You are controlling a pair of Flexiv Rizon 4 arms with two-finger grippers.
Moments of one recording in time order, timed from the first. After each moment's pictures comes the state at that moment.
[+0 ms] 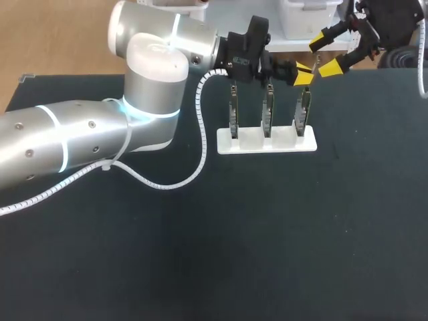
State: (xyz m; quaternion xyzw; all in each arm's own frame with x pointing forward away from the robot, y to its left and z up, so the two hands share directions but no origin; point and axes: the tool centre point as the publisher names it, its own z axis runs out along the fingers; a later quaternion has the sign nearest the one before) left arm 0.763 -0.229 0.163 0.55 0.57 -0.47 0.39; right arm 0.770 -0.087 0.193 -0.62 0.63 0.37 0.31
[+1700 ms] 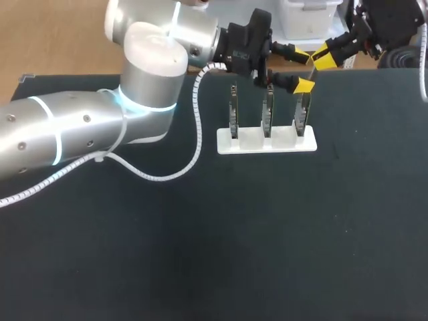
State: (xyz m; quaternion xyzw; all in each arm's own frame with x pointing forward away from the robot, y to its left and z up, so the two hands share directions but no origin) left arm 0.763 -0.221 0.175 0.59 0.56 -0.43 0.39; right arm 0.764 -0.085 0.191 -0.62 0.62 0.36 0.32
